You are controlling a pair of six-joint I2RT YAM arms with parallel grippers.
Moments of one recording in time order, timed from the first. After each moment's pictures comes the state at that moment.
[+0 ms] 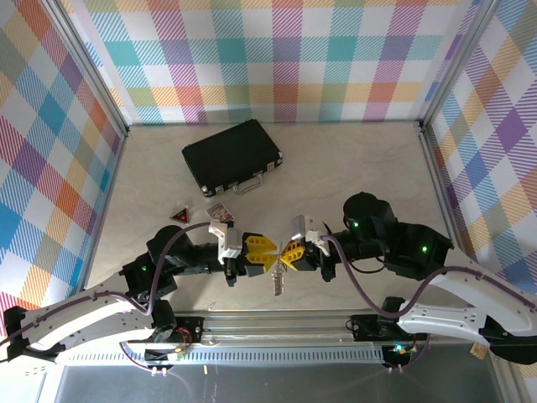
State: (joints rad) left arm -1.07 0.73 0.72 0.06 0.41 -0.03; right arm 1.08 0.92 1.19 -0.73 -0.45 -0.20
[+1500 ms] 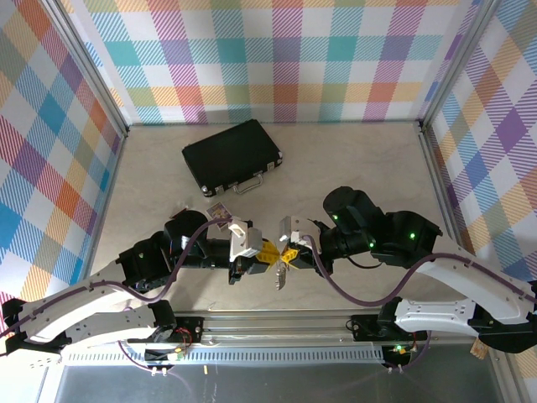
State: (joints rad) left arm -1.07 0.84 0.93 -0.35 0.40 0.11; right arm 1.09 1.05 1.34 -0.96 -0.36 -0.30
